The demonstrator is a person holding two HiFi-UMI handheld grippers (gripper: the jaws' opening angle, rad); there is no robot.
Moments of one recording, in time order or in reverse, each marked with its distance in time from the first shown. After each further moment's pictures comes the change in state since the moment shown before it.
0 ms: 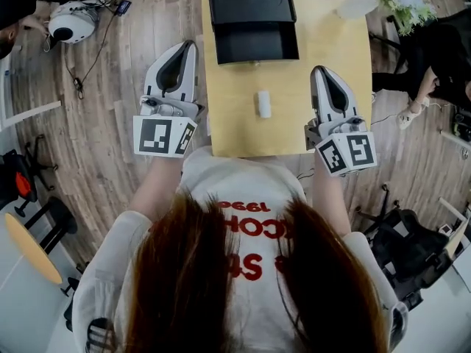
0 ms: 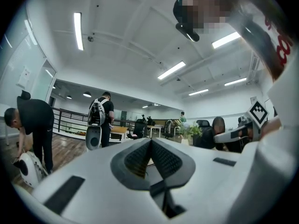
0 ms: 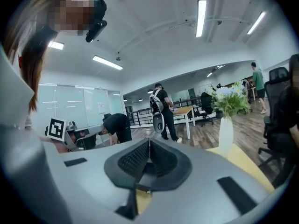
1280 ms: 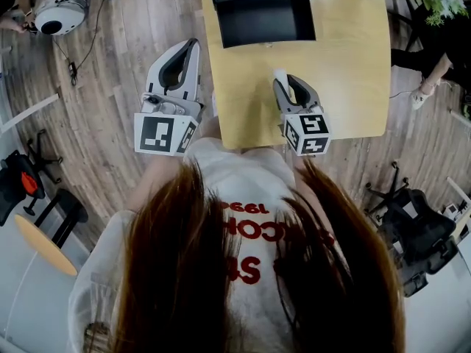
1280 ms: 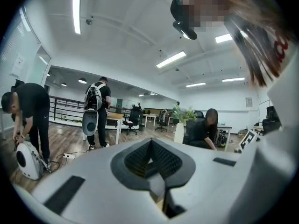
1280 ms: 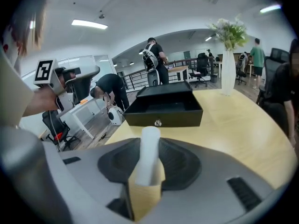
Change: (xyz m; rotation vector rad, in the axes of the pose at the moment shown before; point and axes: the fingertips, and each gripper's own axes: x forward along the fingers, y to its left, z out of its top) left arm -0.010 0.007 -0.062 -0.041 0.151 -0.079; right arm 0.016 0.033 -0.218 0.060 0.513 -0.079
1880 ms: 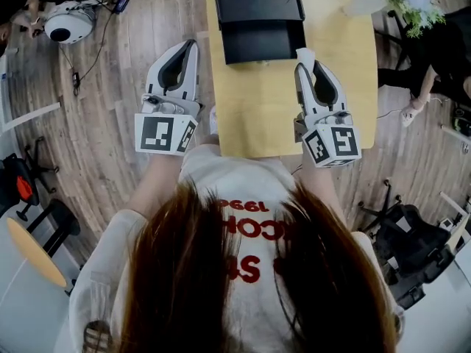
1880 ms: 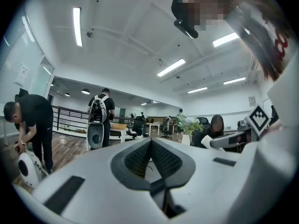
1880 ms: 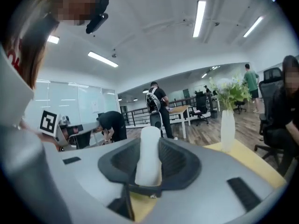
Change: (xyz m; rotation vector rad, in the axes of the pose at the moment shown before) left arm 0.003 0.012 0.046 0.038 -0.112 0.056; right arm -0.075 -0.011 0.169 -0.039 -0.499 -0.001
